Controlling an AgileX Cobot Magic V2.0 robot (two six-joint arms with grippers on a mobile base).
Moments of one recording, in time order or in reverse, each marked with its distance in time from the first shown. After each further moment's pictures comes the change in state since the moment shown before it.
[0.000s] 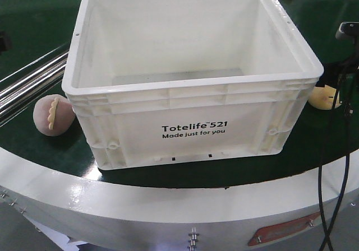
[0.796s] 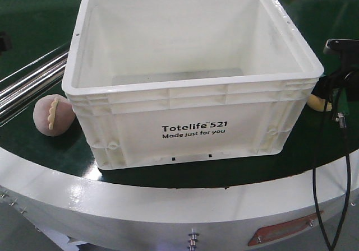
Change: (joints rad) left arm 0.000 0.000 0.000 0.000 0.002 0.000; right arm 0.000 0.127 -0.011 -0.011 -0.053 0.000
